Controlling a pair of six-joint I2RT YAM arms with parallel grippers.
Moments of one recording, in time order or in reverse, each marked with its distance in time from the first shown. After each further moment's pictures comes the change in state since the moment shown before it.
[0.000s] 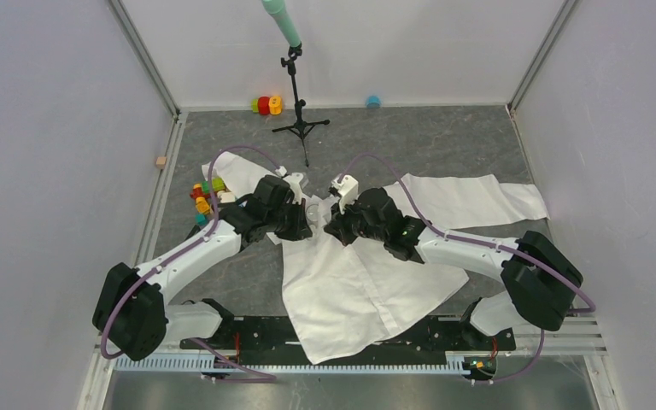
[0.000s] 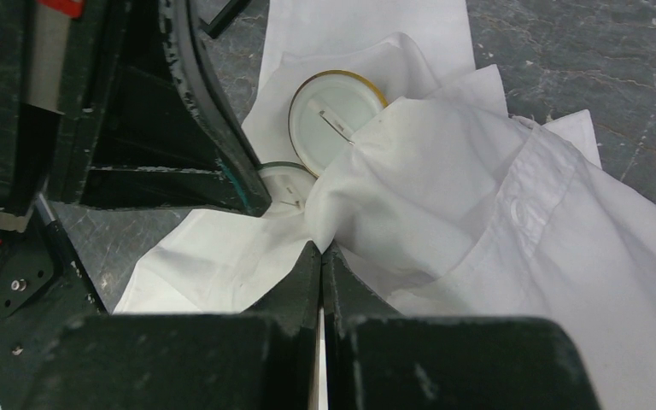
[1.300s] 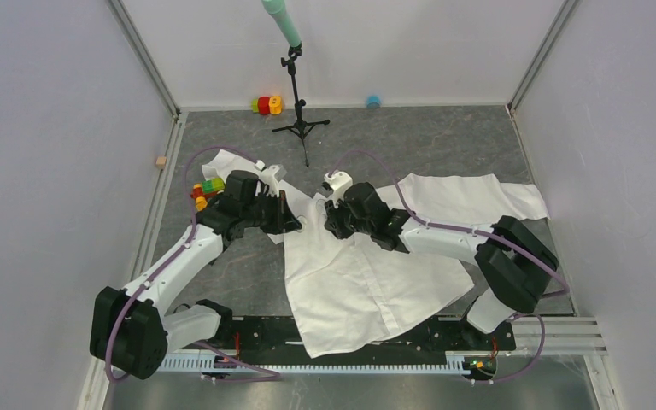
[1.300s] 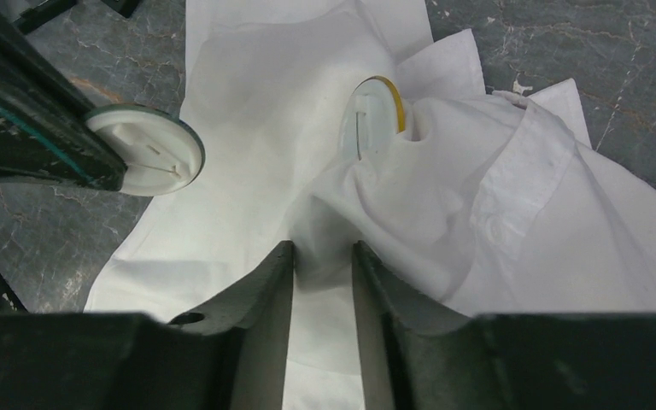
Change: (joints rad) left arm 0.214 -0.101 -0.047 0.027 0.256 0.074; right arm -0.012 0.143 0.105 -0.093 0.113 0.015
